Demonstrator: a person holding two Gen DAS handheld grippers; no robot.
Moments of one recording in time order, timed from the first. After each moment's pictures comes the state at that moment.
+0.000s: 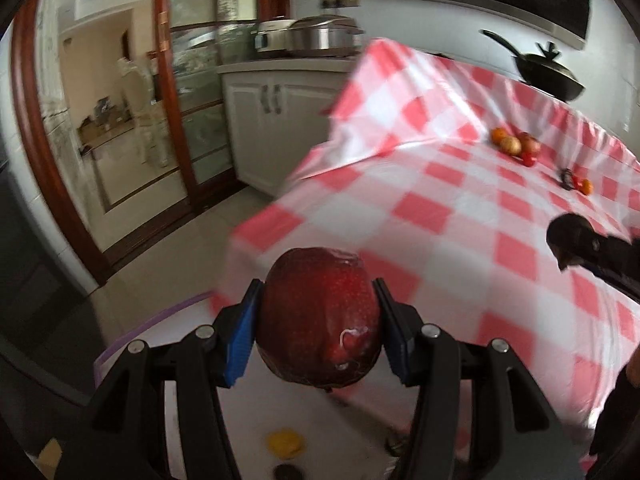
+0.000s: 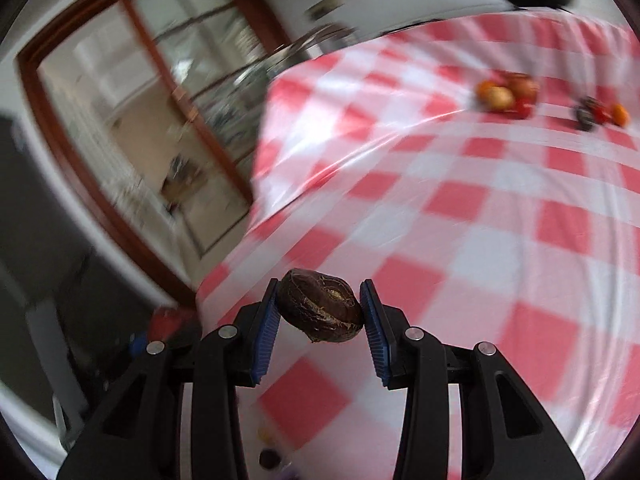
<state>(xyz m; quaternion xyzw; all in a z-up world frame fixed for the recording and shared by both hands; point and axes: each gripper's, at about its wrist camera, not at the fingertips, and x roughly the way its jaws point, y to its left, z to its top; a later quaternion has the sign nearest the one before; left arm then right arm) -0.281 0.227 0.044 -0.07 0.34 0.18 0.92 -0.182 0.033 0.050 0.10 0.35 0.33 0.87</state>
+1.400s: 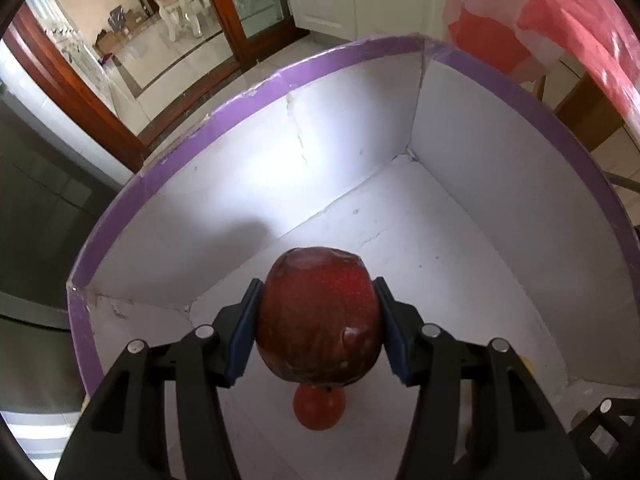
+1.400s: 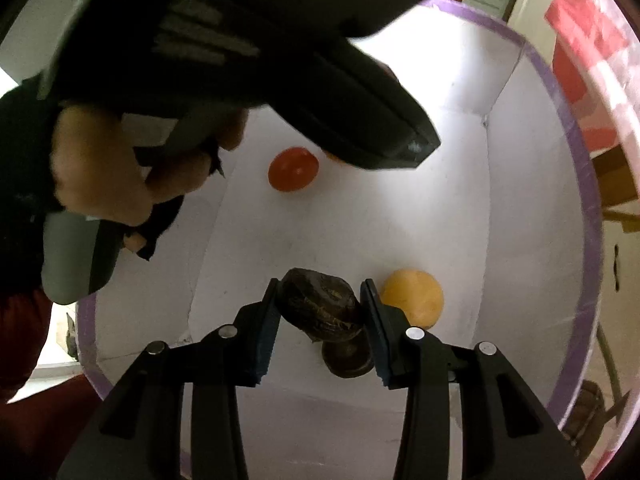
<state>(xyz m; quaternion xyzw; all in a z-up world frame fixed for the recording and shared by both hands) -0.299 0.394 -0.144 -0.08 0.57 0.23 0.79 -0.329 0.291 -0.147 -0.35 0.51 0.50 0.60</state>
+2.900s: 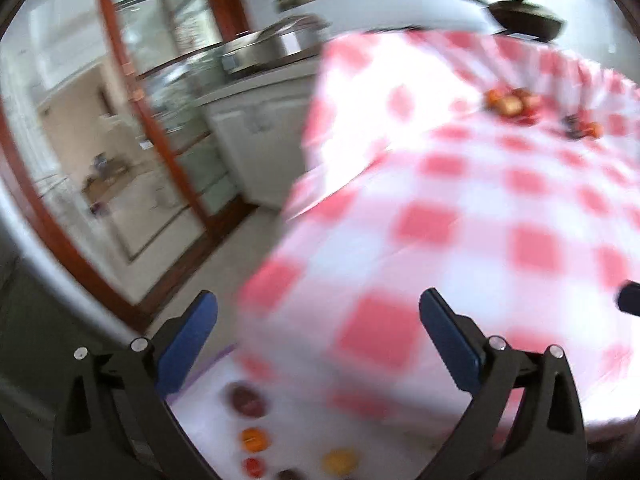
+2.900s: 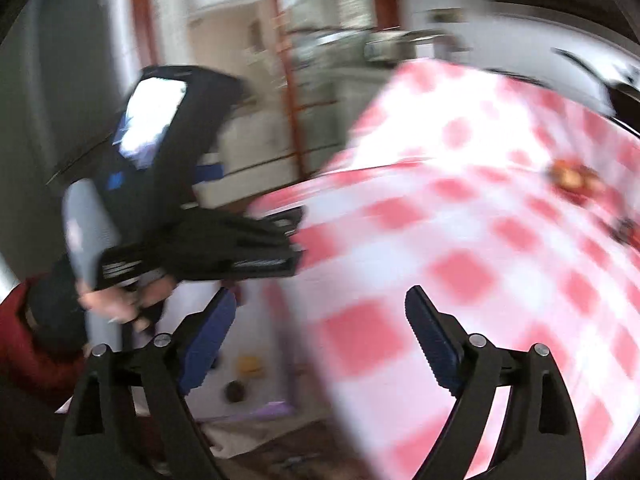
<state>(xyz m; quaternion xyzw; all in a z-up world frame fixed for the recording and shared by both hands) -0.213 0.188 0.076 0.06 0.37 0.14 0.92 -0.249 0.045 0.082 -0.09 0.31 0.39 0.86</state>
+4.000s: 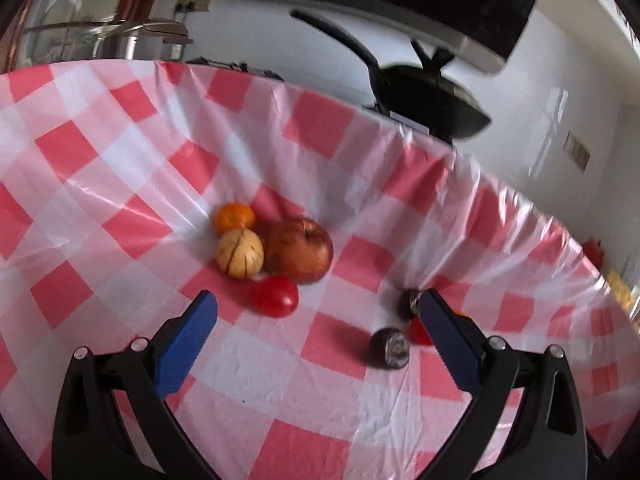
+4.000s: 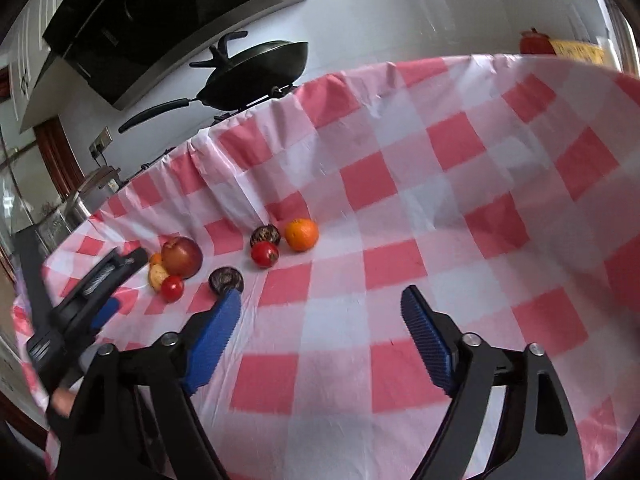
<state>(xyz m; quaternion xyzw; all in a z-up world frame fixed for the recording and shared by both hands) 0.098 -0.042 0.066 -0.17 0.25 -0.05 0.95 -0.022 -0.281 0.052 0.19 0.26 -0.06 0.95</state>
